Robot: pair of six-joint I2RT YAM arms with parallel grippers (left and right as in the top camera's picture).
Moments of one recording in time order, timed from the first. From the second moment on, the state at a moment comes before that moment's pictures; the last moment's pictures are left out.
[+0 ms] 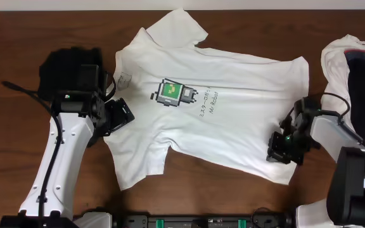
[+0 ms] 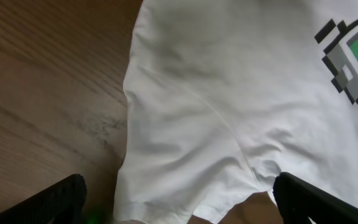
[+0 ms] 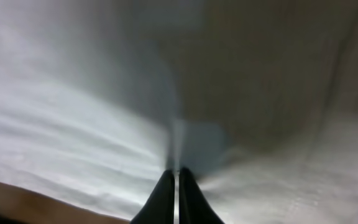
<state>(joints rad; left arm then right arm) -0.05 1.40 1.14 -1.14 0.00 -0.60 -0.11 1.66 0.78 -0.92 -0.30 0.27</state>
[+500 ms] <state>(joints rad) -0.05 1.40 1.14 -1.39 0.20 -0.43 -0.11 1.70 0.91 -1.06 -0.22 0.26</state>
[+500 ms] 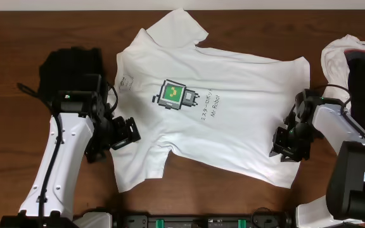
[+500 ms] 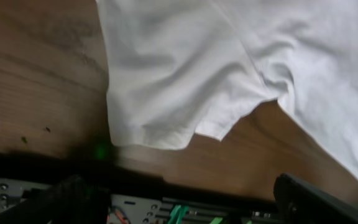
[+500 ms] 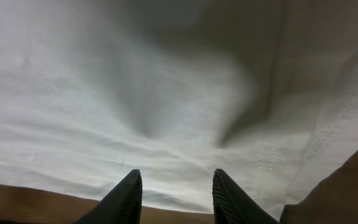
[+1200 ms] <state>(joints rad) -0.05 1.40 0.70 -1.13 0.23 -0.54 -0.11 1.70 0.91 -1.01 -0.24 0.21</state>
